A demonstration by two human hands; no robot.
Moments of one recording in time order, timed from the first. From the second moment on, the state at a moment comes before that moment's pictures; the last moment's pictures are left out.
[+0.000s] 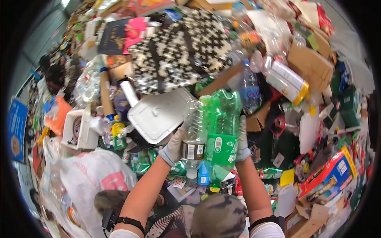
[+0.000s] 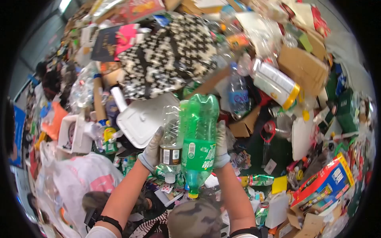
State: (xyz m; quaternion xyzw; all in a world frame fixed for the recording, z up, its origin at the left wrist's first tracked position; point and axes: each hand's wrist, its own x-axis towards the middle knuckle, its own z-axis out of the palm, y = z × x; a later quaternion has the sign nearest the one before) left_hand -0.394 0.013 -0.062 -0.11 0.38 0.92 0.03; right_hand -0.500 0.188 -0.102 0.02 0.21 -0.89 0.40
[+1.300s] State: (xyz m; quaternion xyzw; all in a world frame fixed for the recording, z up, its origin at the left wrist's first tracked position) left_hand 0.257 -0.265 0.063 -0.65 0.52 0.28 -0.47; right_hand 0.045 -0.210 0.095 -0.57 0.58 -0.48 0.33
